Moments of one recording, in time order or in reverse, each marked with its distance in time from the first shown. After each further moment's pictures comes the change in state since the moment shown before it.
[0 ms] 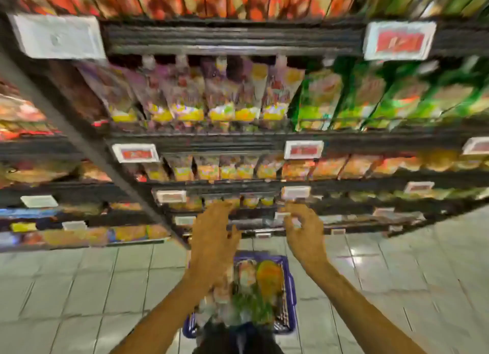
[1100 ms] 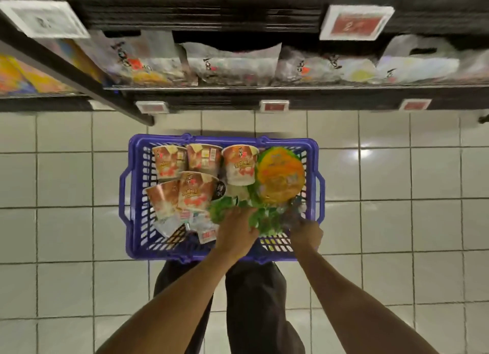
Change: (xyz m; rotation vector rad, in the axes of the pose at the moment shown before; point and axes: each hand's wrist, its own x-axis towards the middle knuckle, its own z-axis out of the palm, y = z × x) left_hand -0.166 -0.207 0.534 -0.098 -0.688 -0.323; right_hand -0.146 0.532 0.263 -0.366 -0.310 1.029
